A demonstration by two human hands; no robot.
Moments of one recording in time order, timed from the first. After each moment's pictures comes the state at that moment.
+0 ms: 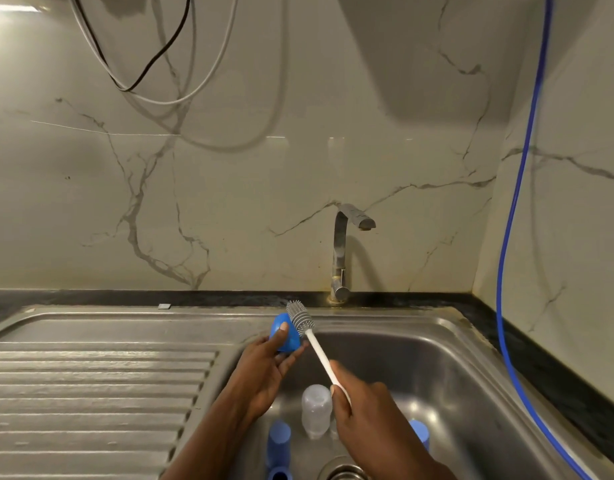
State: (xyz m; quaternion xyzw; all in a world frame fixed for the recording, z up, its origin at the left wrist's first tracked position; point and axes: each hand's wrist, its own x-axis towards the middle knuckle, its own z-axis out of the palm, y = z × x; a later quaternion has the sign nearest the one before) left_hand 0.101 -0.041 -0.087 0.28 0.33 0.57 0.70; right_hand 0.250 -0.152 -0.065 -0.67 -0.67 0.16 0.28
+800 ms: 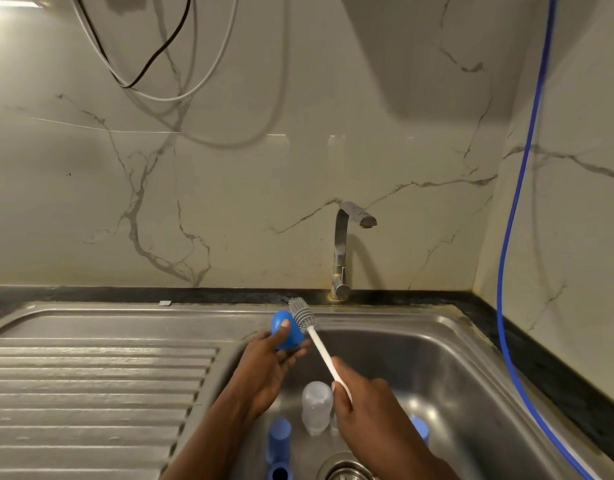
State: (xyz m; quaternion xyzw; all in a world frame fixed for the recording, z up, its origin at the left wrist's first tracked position) left_hand 0.103 -0.044 -0.084 0.31 0.34 0.56 0.69; right_hand 0.250 -0.147 -0.072 -0.67 -0.67 0.15 0.29
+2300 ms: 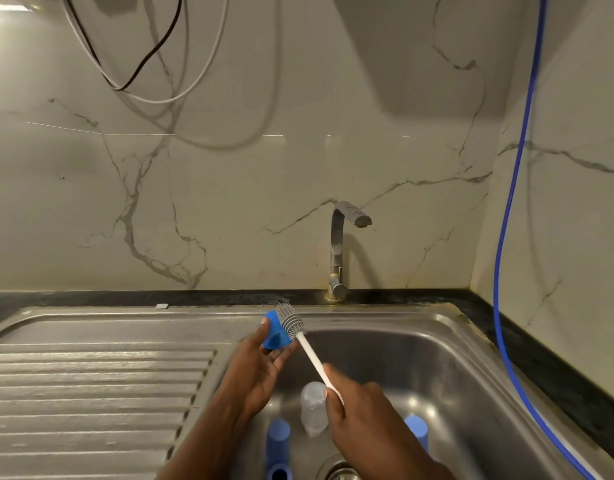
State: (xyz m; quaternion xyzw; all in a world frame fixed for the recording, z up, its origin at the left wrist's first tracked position) left_hand 0.096 -0.042 -0.082 0.20 0.28 0.59 0.73; right_hand 0.245 -0.157 -0.065 -0.67 -0.67 0.16 0.27
